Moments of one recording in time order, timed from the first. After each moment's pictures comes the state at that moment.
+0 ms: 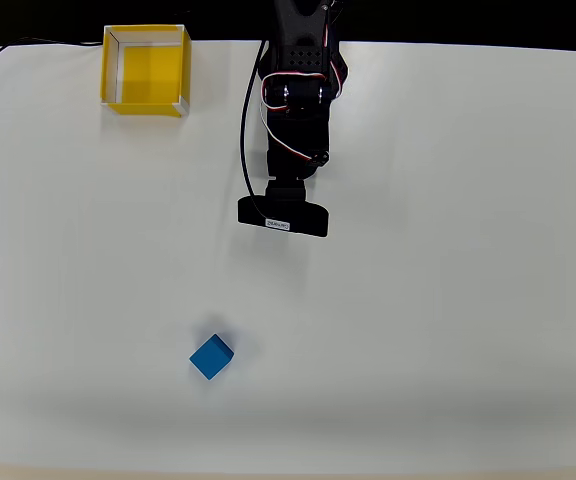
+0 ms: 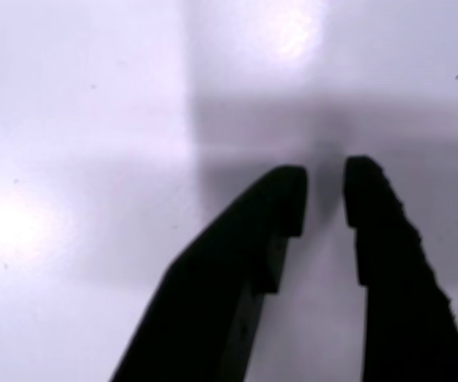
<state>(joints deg) -1.1 190.3 178.7 76.9 -92.2</state>
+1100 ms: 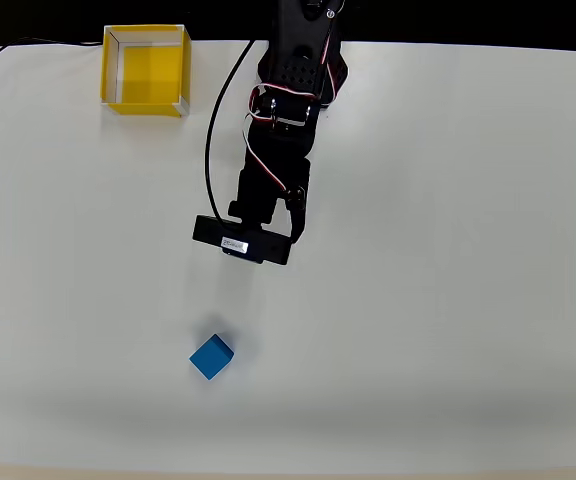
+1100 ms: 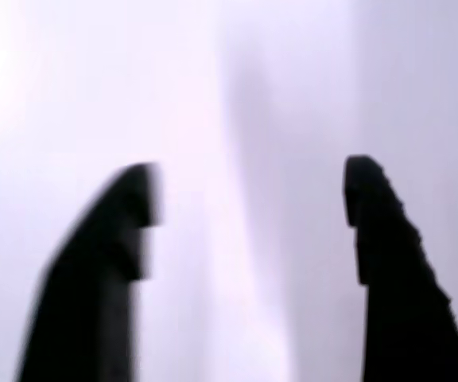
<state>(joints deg) 10.0 157.1 165.0 30.2 -89.5</state>
